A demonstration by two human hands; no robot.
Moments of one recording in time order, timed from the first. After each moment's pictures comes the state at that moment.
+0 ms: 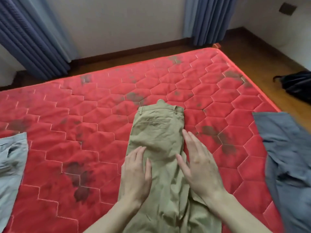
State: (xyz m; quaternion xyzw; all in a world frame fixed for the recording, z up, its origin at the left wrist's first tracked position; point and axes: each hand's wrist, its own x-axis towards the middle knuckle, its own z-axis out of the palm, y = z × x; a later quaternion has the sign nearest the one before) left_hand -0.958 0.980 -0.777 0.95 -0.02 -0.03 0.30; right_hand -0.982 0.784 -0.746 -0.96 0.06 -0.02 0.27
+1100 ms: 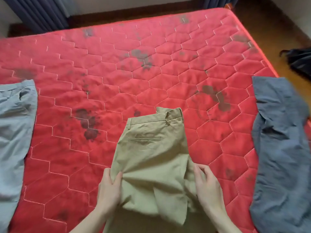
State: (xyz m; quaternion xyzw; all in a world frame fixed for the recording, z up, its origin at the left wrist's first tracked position) left_hand -1.161 1.099 -0.848 0.85 0.28 -0.15 0.41; right_hand -1.195 0.803 -0.803 -0.82 0.36 0.10 0.43
